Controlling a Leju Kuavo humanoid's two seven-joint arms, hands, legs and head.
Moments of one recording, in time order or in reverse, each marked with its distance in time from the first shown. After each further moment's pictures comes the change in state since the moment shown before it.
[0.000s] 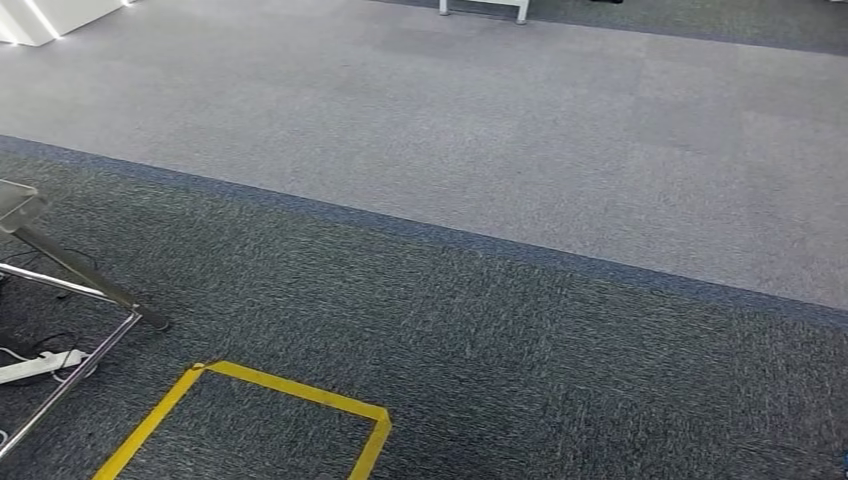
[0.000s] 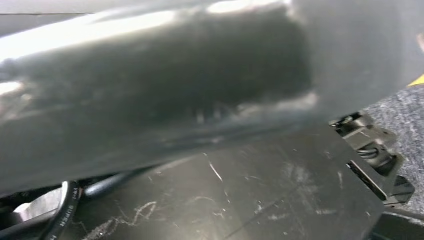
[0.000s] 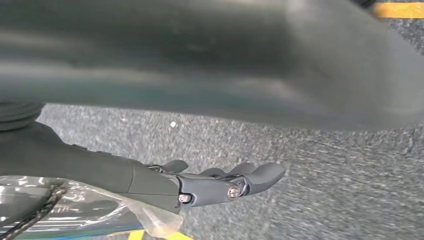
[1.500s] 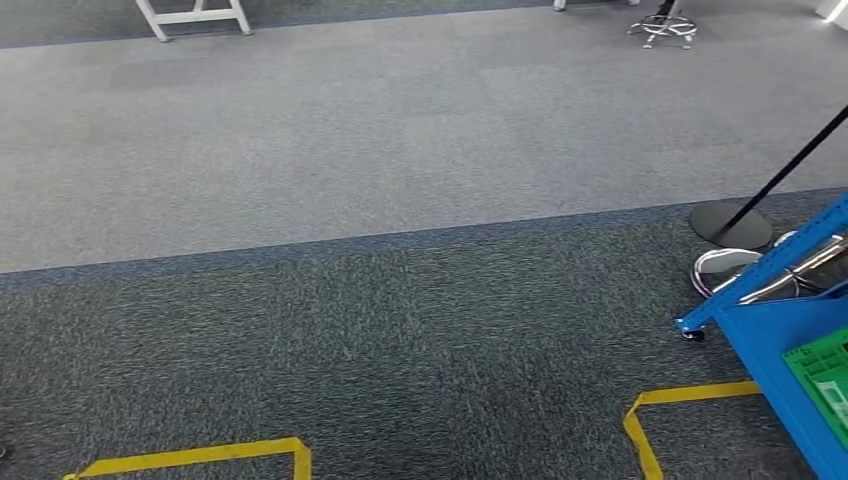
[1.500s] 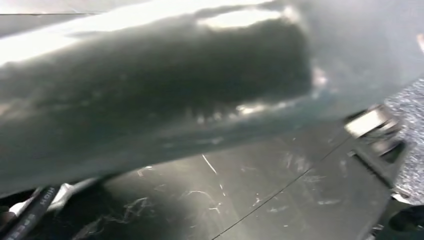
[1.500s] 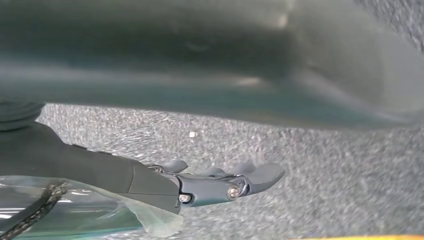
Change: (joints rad) left arm 0.000 0.004 -0.027 0.003 -0.035 -0.038 -0.067; right arm -0.004 0.016 -0.064 -0.021 -0.040 -0.060 -0.048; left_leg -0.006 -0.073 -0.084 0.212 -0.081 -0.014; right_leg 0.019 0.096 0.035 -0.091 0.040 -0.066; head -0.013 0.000
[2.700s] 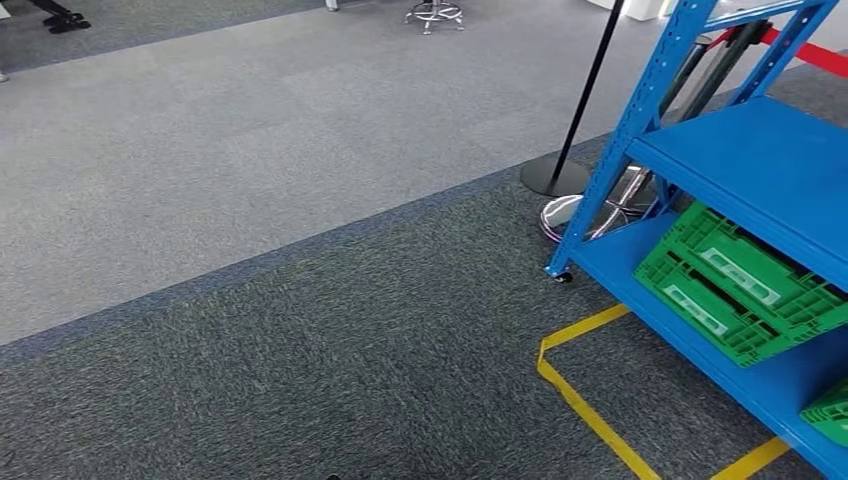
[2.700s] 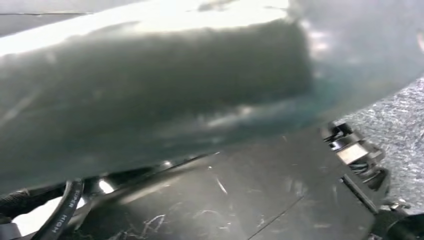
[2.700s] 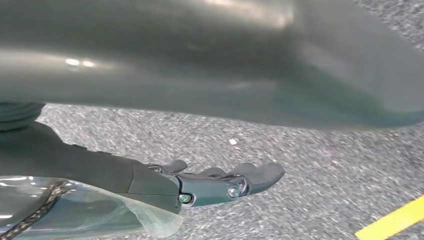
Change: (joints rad) left arm -0.004 -0.006 0.000 0.001 -0.033 0.050 0.004; right arm 0.013 0.012 -0.056 -0.019 -0.056 -0.012 -0.054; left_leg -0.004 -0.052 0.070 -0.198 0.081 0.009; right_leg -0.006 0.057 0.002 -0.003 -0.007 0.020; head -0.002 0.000
